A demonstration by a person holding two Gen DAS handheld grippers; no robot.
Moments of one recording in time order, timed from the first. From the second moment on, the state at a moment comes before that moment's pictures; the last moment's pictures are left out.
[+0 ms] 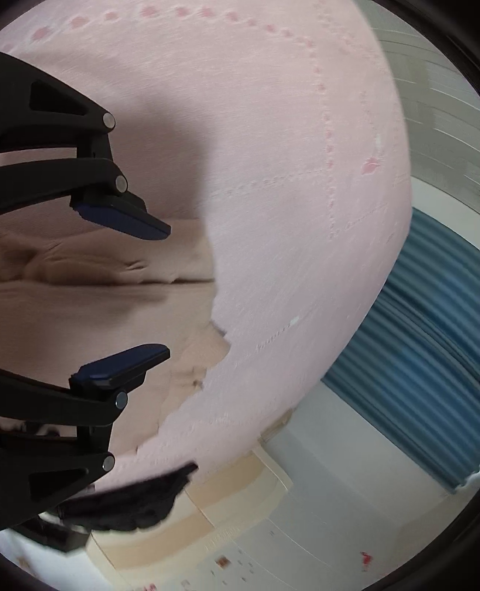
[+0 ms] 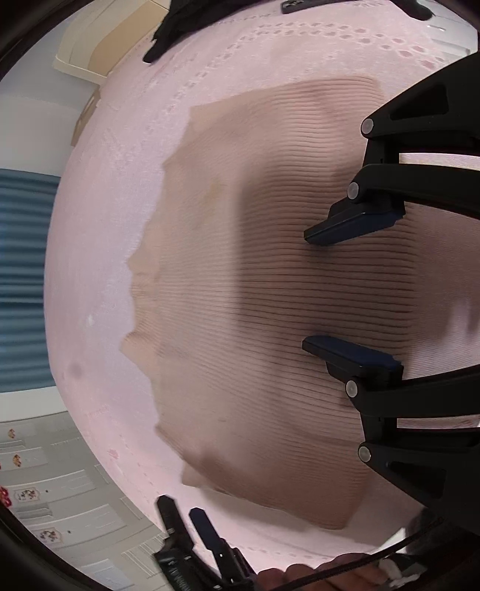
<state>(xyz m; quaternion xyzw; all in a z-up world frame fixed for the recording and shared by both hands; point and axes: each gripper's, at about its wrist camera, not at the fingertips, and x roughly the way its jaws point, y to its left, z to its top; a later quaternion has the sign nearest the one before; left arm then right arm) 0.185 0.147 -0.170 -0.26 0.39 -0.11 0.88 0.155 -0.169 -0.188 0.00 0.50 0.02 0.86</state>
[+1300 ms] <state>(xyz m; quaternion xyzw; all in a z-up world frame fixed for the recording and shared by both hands) 0.113 0.114 -0.229 -0.35 0.44 -0.09 0.82 0.113 -0.266 -0.174 0.11 0.45 0.04 0.88</state>
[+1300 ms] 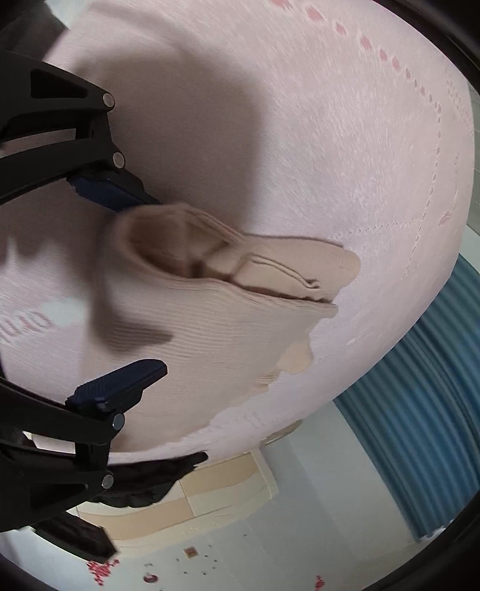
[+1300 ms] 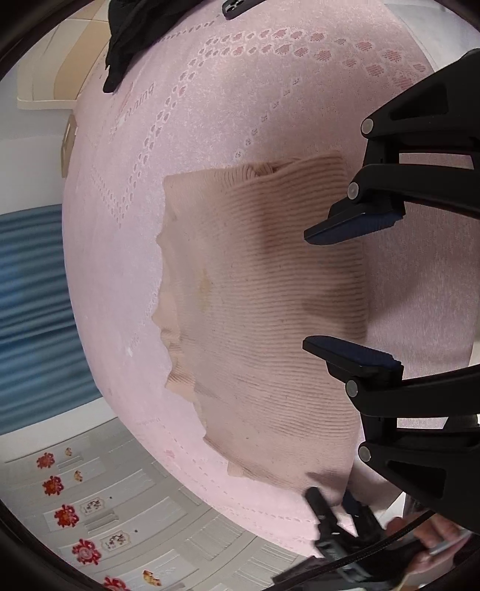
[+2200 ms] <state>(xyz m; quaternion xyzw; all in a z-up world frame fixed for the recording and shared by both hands) 0.201 -0.096 -0.082 -0.12 0.43 0.00 0.89 0.083 -0.399 -0.172 0.23 0.39 -0.05 0.89</state>
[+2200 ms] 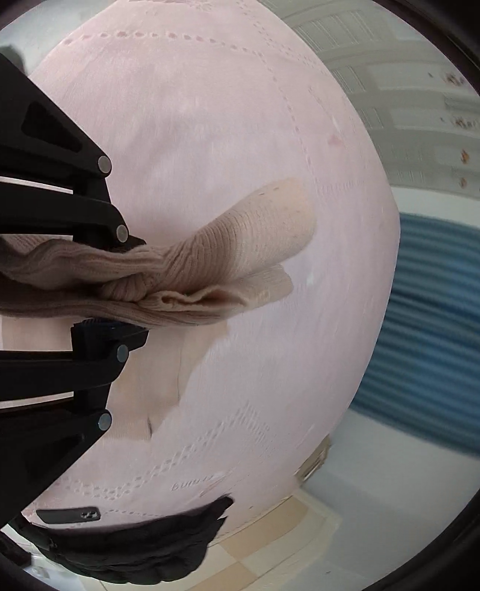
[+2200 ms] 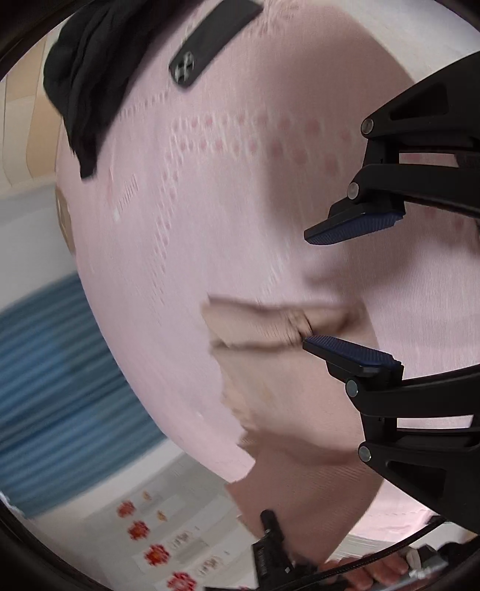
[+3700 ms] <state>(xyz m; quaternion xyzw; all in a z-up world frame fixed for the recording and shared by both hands) 0.213 -0.047 -0.168 -0.19 0.44 -0.21 0.85 0.164 -0.384 -0.203 0.31 0.40 0.00 0.86</state>
